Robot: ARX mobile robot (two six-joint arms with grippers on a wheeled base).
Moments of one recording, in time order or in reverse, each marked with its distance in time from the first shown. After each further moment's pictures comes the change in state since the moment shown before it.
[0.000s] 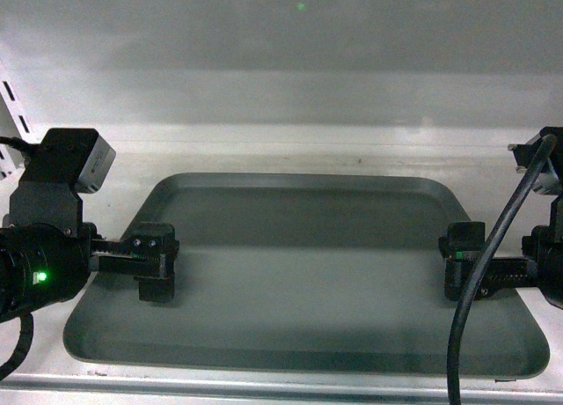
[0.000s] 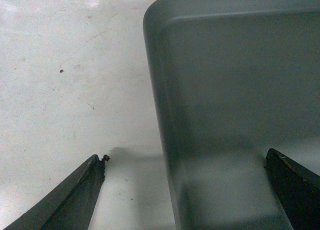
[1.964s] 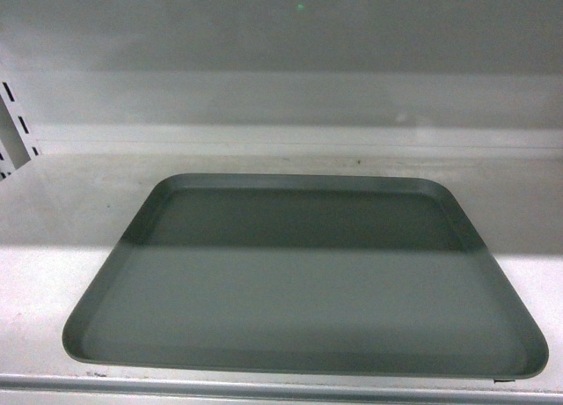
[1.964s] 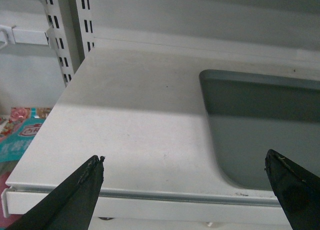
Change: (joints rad) left arm 0.209 -1.677 -0.502 -0.830 0.029 -0.069; right arm -0.171 -1.732 -0.558 -0.795 0.038 -0.016
